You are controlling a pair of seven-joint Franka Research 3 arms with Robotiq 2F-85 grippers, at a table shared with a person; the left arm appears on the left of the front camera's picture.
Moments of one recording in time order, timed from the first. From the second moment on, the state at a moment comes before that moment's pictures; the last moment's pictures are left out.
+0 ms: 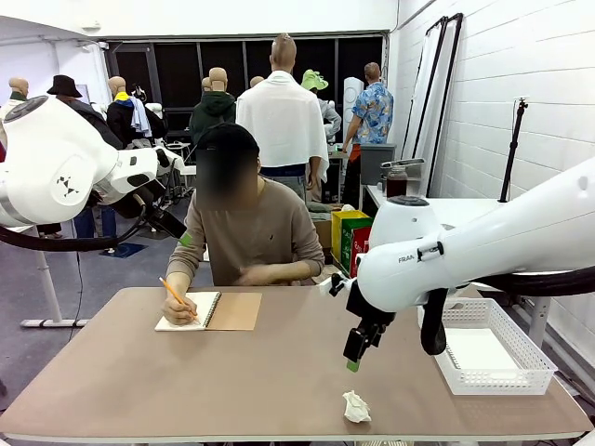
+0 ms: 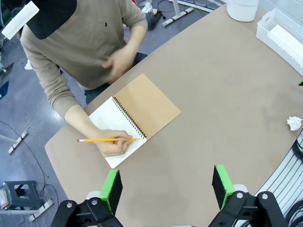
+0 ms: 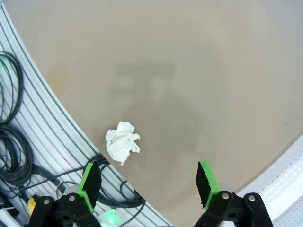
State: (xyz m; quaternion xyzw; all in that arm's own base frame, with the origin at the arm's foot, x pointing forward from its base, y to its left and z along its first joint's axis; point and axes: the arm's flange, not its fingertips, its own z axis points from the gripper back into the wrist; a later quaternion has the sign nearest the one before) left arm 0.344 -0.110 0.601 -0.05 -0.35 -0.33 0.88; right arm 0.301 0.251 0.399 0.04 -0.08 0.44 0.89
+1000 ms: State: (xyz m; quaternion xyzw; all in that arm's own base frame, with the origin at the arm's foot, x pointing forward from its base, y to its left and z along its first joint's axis) left arm 0.344 -0.110 0.601 -0.05 -0.35 -0.33 0.88; right arm 0.293 0.276 0.343 0.04 -0.03 0.47 0.88
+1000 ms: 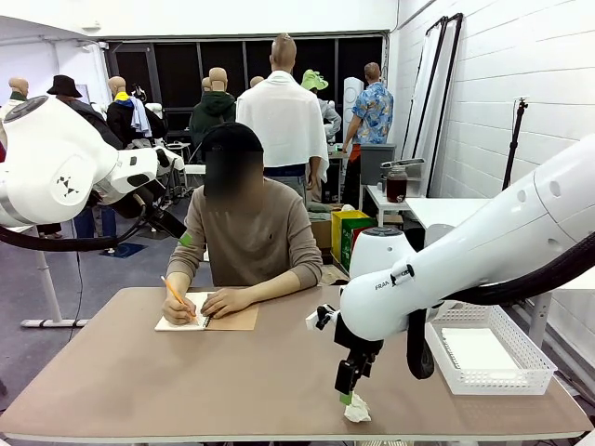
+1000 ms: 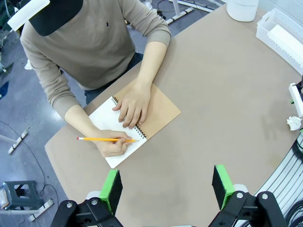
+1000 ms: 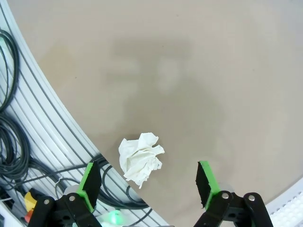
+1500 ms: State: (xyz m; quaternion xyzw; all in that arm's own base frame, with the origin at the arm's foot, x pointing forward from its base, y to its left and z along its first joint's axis) left arm 0.344 -0.110 0.601 -0.05 -0.35 -0.33 0.88; right arm 0.292 0.282 0.321 0.04 -0.02 0.47 0.88
